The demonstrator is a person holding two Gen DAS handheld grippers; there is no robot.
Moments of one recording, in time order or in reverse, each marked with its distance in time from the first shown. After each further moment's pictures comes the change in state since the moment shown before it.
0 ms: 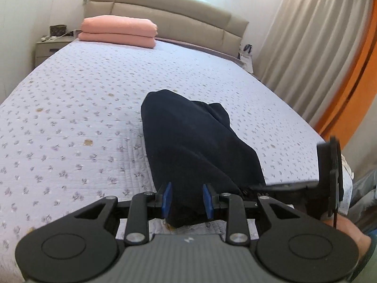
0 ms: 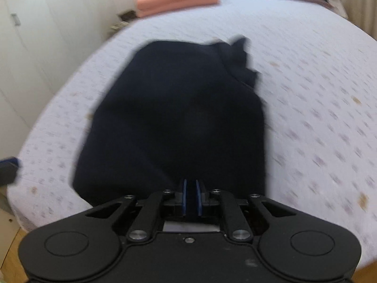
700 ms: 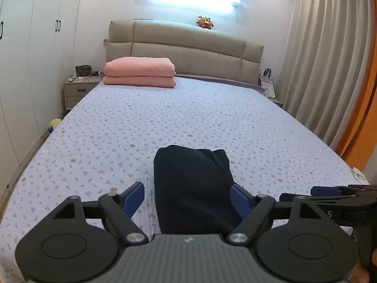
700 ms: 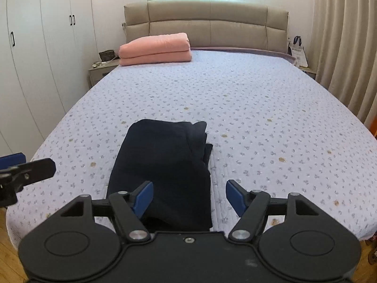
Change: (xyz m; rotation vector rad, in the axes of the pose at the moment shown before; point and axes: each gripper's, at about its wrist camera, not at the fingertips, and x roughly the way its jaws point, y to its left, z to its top) left arm -0.086 -0.092 0.049 0.066 -0.151 0.198; right arm -0.160 0.056 0.024 -0.060 -0.232 -0.174
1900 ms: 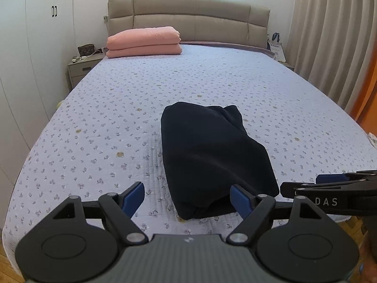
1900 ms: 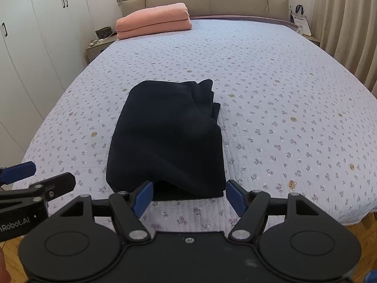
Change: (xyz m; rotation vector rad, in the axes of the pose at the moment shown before) left arm 0.030 -0.012 -0.040 0.056 0.163 0.076; right arm 0.026 0.003 -0.035 0.043 0.130 0.014
